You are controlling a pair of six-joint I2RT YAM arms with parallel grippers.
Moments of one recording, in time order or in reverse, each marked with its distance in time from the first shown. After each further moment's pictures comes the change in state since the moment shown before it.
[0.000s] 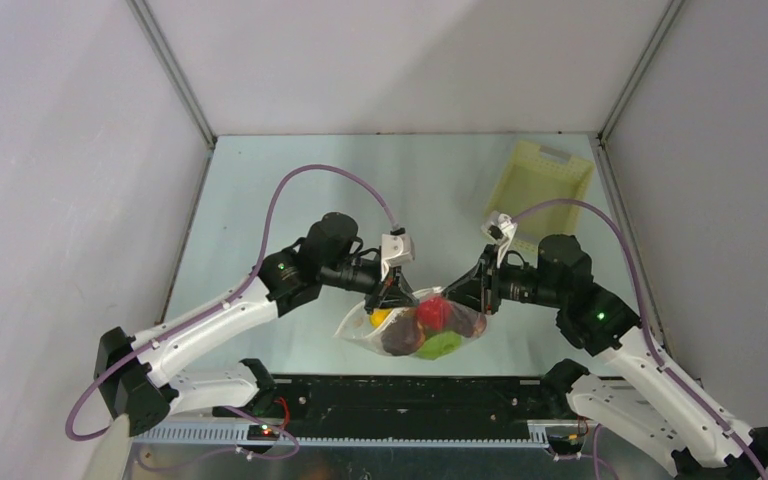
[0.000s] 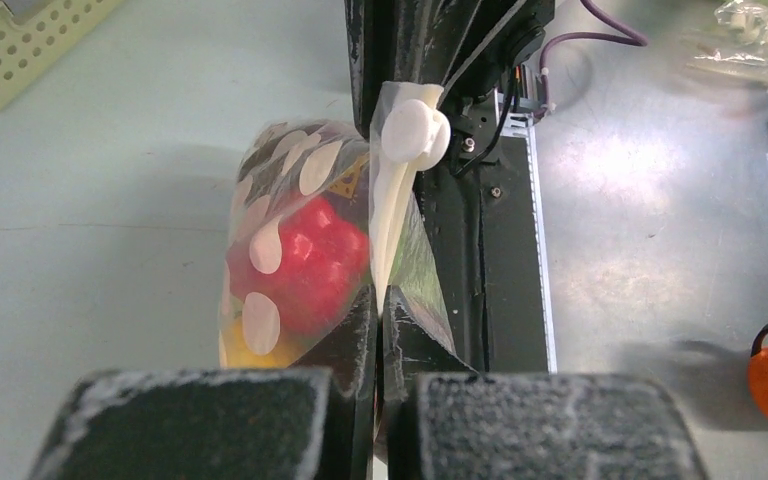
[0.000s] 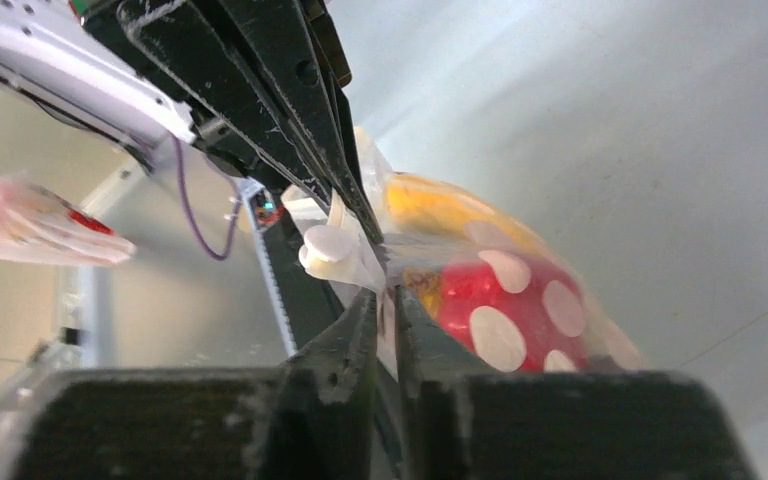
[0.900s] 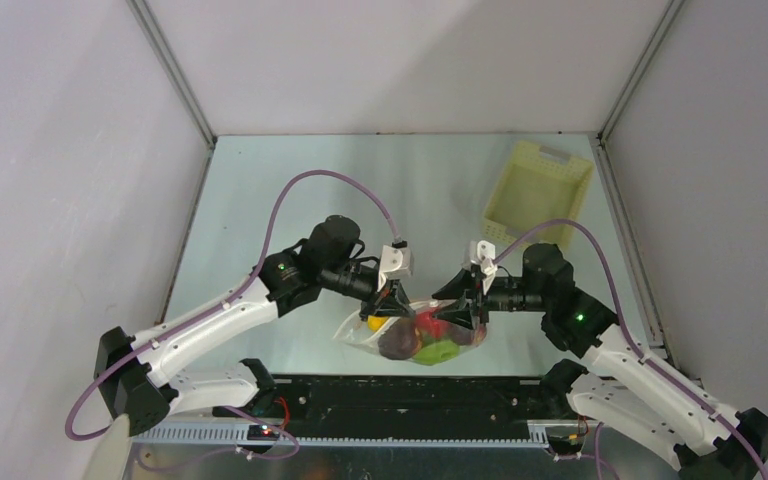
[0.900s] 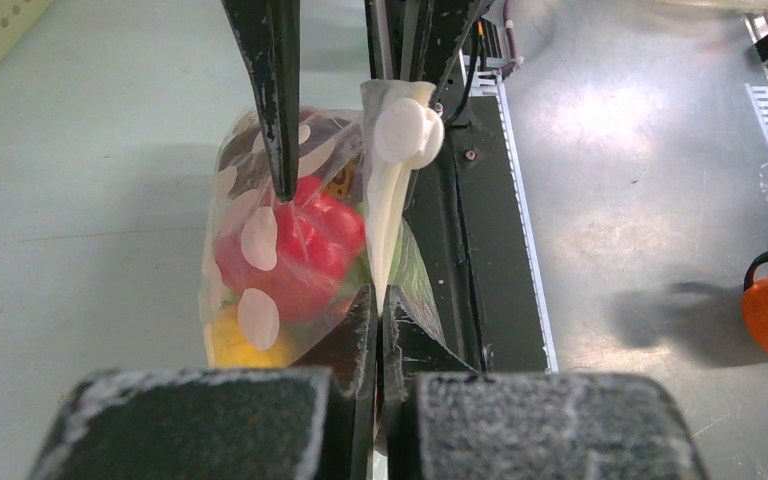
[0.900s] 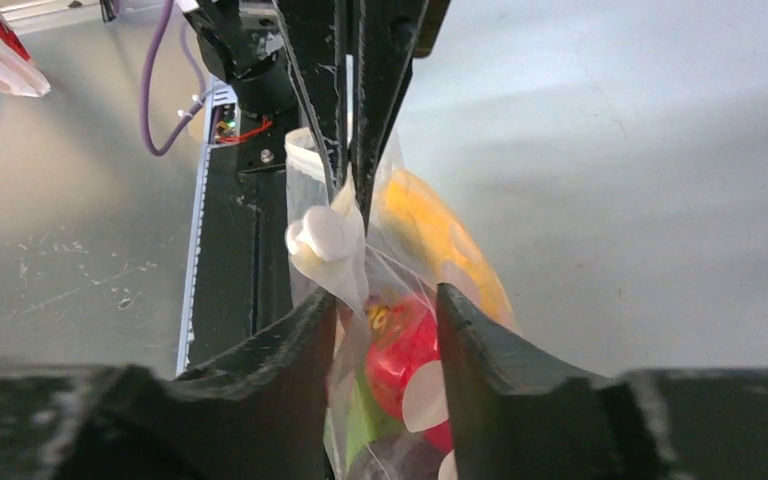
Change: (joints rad) left arm -0.005 0.000 0.001 -0.082 0.087 0.124; right arm 0.053 0.026 -0.137 0.187 -0.169 -0.441
